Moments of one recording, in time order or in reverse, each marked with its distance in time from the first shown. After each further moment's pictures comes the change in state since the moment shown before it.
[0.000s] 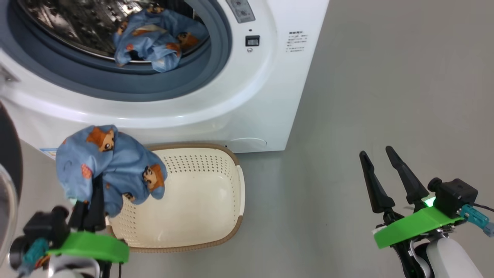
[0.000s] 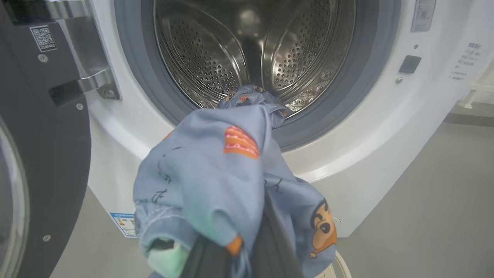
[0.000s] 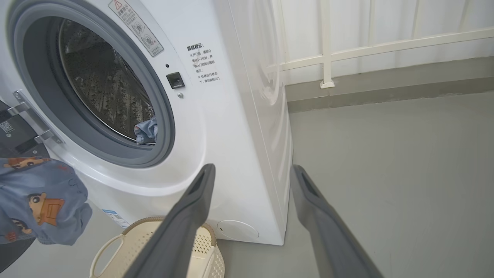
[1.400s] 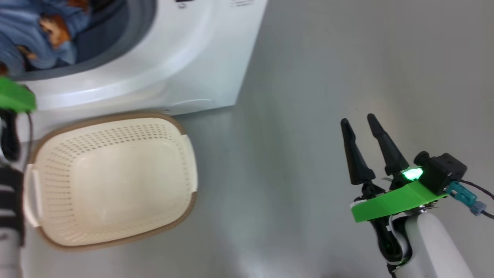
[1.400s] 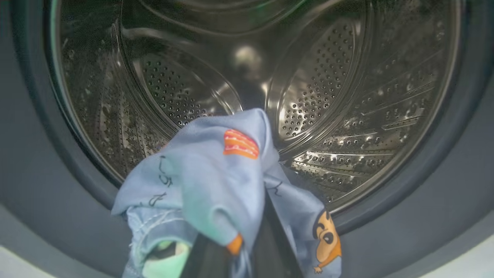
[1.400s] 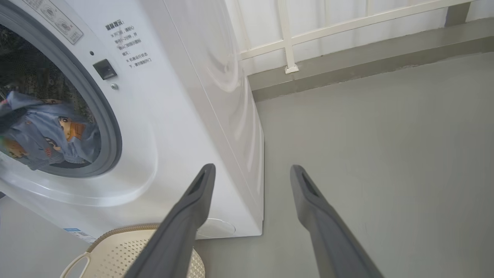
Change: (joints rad) left arm -0.664 0.161 0.037 0.366 -0.009 0.000 0.000; right arm -0.104 0.100 -0.001 -0.034 0.000 0.000 0.000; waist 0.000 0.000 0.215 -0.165
